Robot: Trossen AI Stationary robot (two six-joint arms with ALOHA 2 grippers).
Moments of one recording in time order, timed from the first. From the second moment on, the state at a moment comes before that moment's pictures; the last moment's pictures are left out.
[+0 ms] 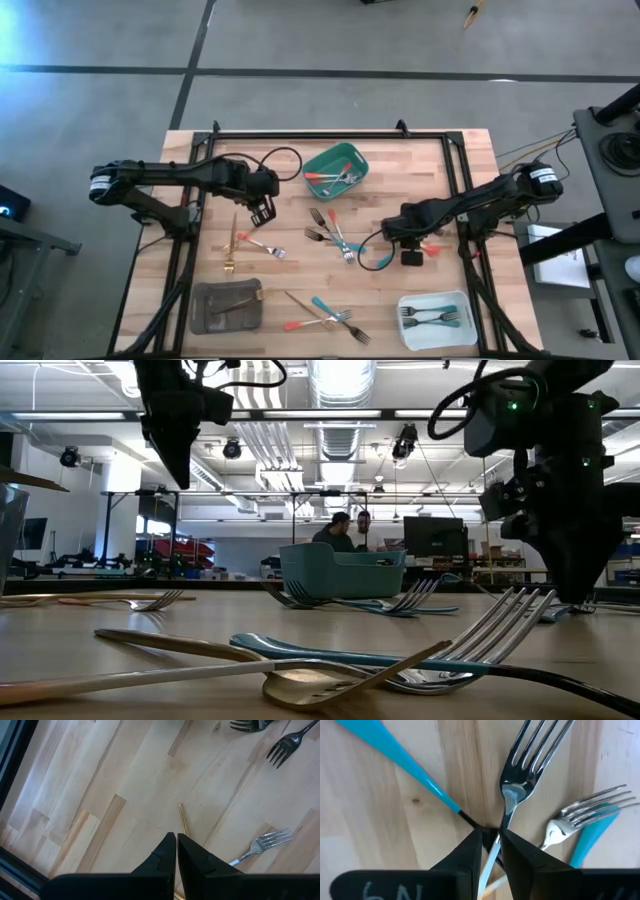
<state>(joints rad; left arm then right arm) 0.08 1.36 1.17 -1.14 -0.25 -0.40 0.14 1.46 0.73 -0.76 -0.02 0.23</state>
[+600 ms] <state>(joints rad) 0.08 1.36 1.17 -1.14 -0.25 -0.40 0.14 1.42 0.69 -0.69 -0.02 0.28</state>
